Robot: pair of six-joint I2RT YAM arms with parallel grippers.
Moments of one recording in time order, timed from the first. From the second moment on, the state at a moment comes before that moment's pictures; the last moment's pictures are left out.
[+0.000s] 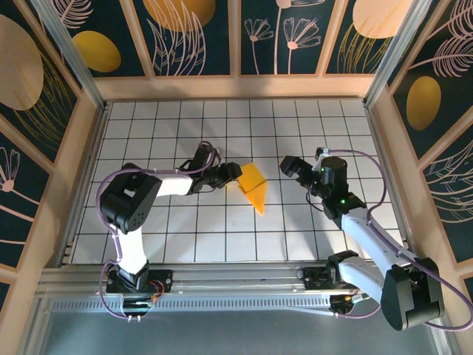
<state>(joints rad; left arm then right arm) -0.56 1.91 0.95 0.25 0.41 -0.99 0.30 1.00 0.51 0.05 -0.24 0.77</state>
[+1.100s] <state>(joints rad) -0.45 1.57 0.75 0.38 0.68 -0.66 0.22 1.09 0.52 0.11 -0.54 0.60</state>
